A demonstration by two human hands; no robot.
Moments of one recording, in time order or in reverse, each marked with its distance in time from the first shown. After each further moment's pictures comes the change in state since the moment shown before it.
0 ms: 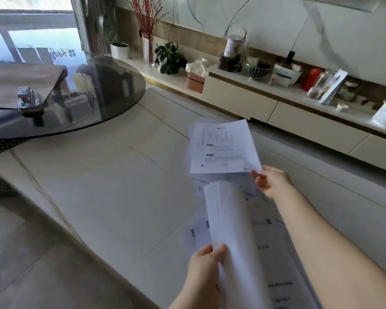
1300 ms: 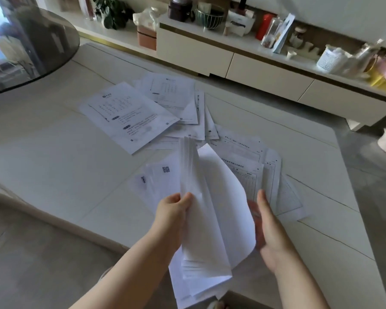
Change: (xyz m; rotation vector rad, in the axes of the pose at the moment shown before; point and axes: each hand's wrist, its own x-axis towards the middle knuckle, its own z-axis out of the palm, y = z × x) left_hand -0.016 -0.045 0.033 0.235 0.041 0.103; right_hand -0.188 0.097 -0.180 -0.148 -0.136 0.130
